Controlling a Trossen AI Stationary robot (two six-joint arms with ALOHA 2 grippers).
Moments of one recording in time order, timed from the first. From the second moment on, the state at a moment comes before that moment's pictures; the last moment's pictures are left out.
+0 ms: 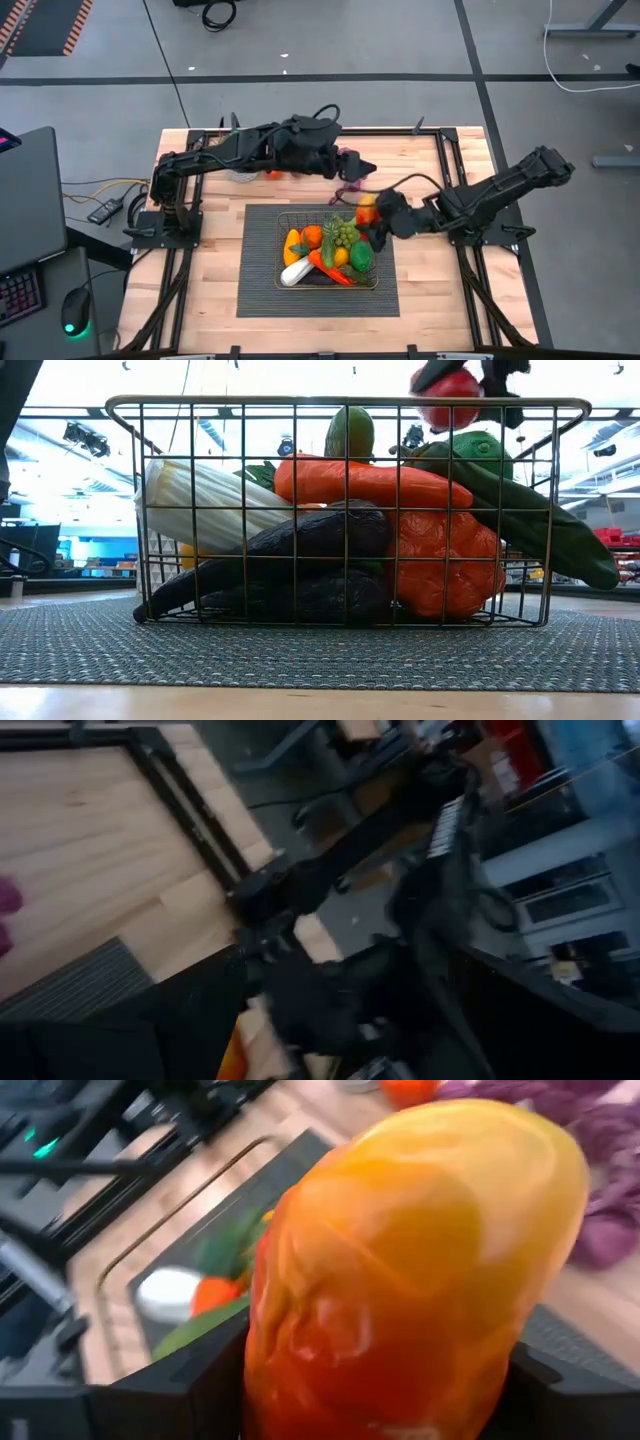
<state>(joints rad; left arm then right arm) 0.02 1.87 2.22 -0.71 -0.10 -1.00 0.36 1.24 0.98 -0.50 0.50 0.94</state>
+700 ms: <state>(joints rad) 0.01 1.87 2.22 -0.74 -0.10 -0.96 0.26 1.36 0.93 -0.35 0.35 0.68</state>
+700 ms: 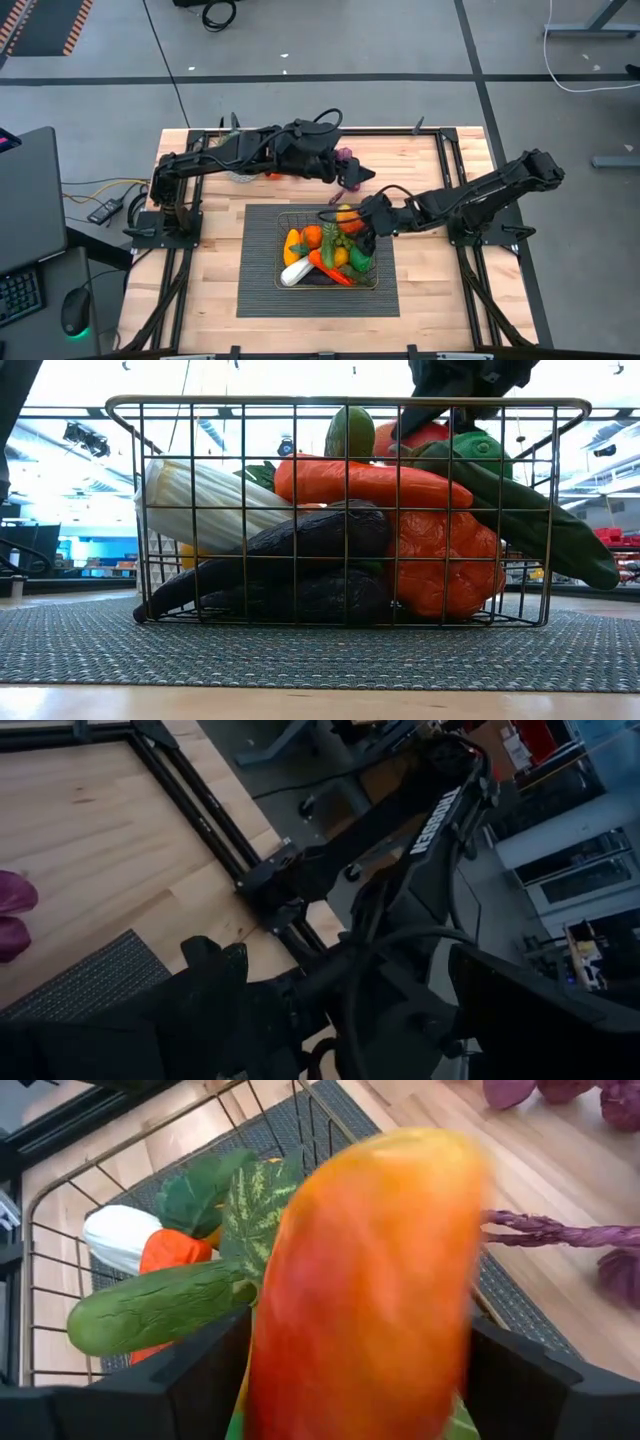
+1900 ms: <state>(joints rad) 0.00 1.87 2.22 -0.83 -0.10 -0.93 0.26 1.22 0.93 -0.57 0.33 0.55</state>
